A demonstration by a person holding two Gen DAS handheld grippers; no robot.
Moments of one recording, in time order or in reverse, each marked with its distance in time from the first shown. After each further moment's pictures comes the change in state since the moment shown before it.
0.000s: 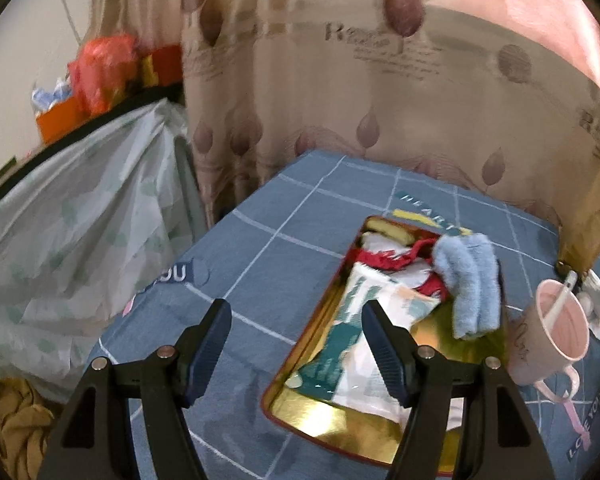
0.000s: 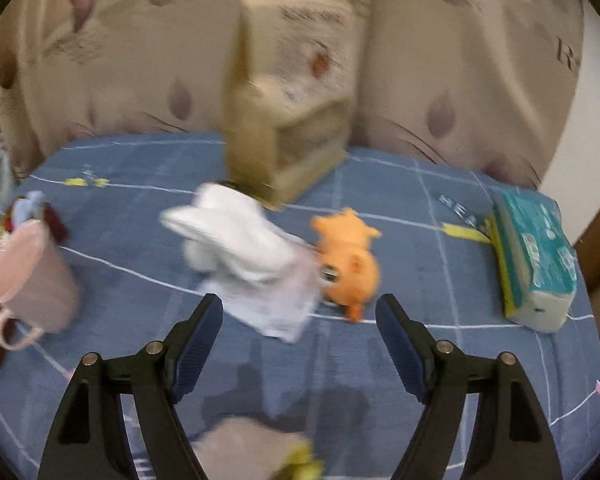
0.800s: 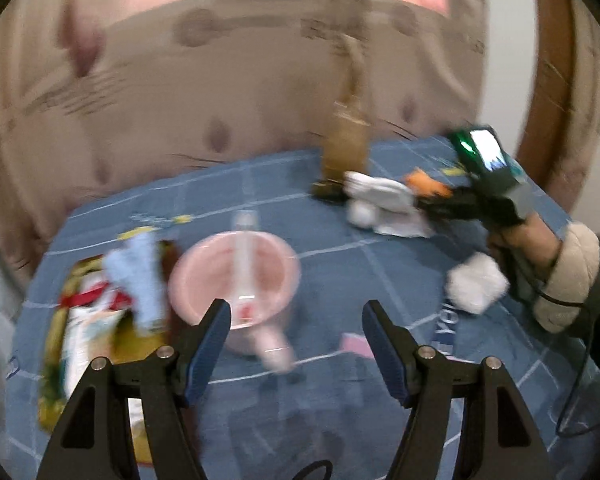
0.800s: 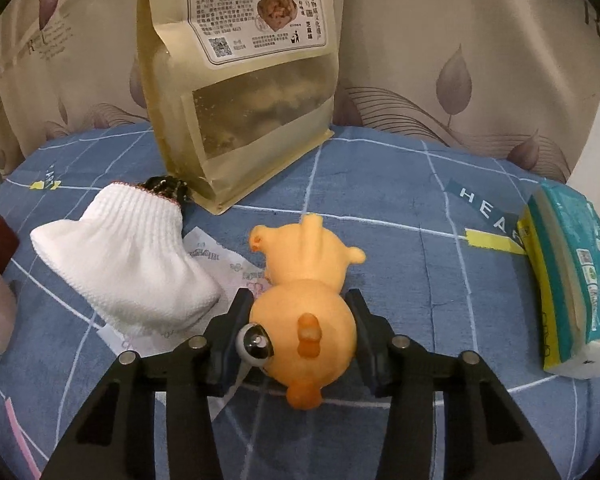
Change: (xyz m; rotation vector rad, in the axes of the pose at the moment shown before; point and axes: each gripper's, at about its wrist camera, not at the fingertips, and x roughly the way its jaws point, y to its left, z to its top) left arm -0.064 -0.227 -0.049 0.515 0.053 -0.542; right arm 0.081 -0.038 0.015 0.004 0.018 0.045
